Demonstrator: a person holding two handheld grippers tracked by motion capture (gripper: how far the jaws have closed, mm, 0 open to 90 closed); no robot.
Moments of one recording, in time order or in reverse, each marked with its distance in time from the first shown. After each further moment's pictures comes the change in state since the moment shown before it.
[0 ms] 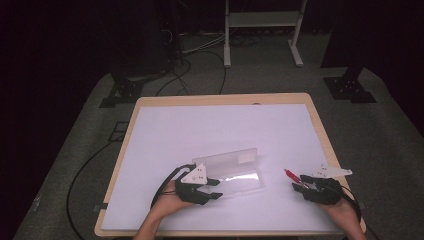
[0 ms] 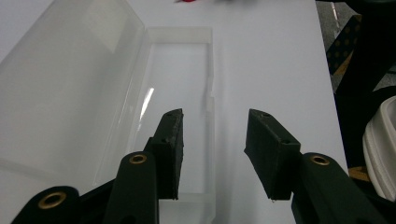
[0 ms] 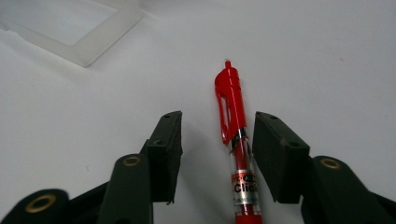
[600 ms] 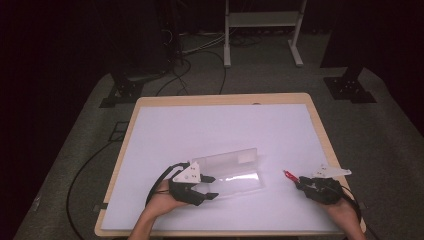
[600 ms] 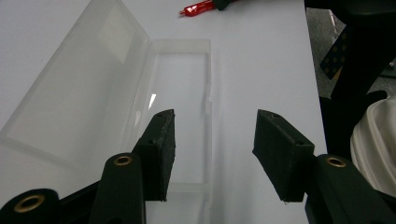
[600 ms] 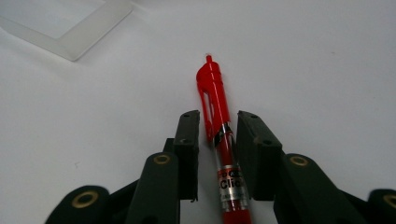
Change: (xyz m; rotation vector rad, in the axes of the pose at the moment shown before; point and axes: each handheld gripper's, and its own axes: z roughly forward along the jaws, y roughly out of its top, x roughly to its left) left arm -0.001 0.003 -0.021 -0.027 0.003 0.005; right arm 0.000 0.000 0.000 0.017 -0.029 -0.002
